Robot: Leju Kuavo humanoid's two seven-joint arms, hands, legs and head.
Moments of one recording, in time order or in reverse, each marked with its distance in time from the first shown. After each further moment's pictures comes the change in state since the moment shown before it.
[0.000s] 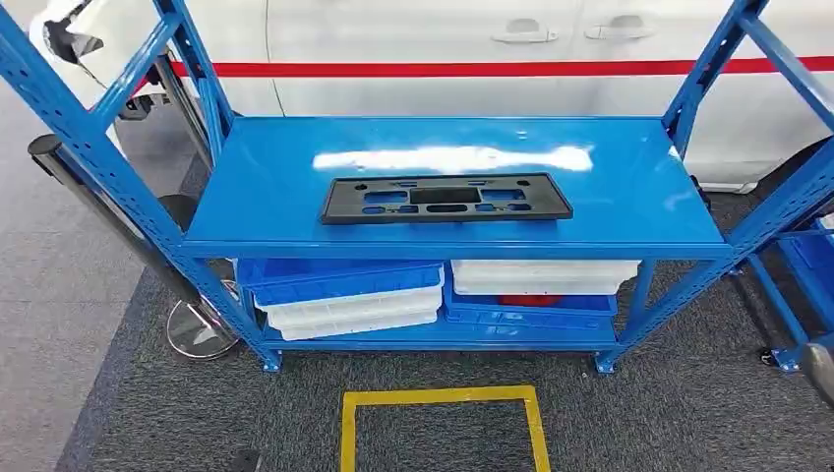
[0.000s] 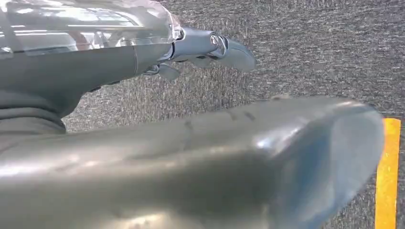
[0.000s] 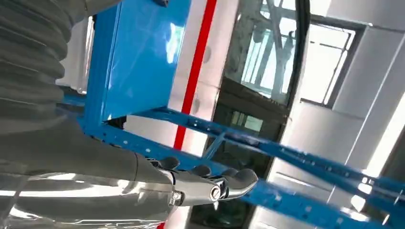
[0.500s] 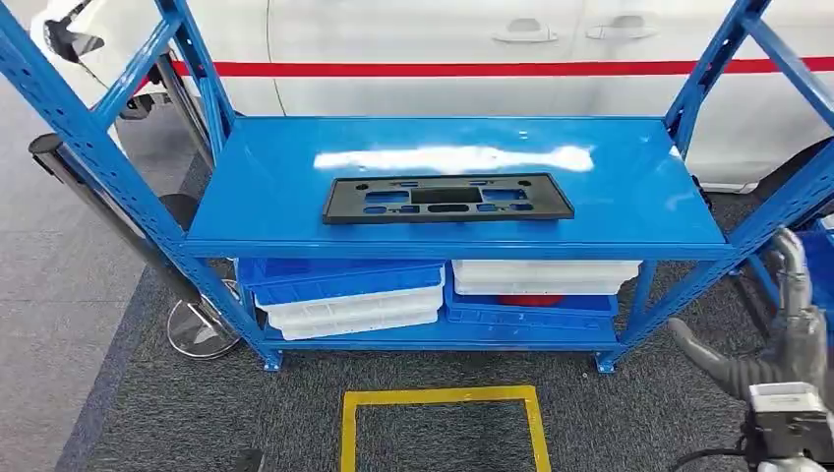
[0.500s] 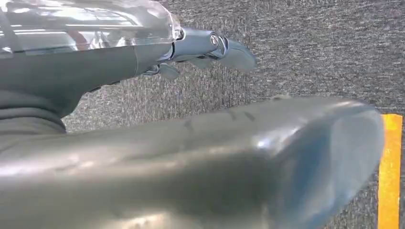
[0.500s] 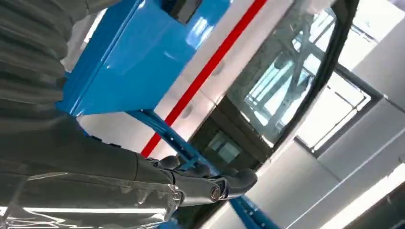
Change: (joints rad) left arm -0.006 -0.003 -0.019 0.007 0.001 -0.003 0.002; right arm -0.091 0.004 0.292 -0.006 0.467 -0.164 0.040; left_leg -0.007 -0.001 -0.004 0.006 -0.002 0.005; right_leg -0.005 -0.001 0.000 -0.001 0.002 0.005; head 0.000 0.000
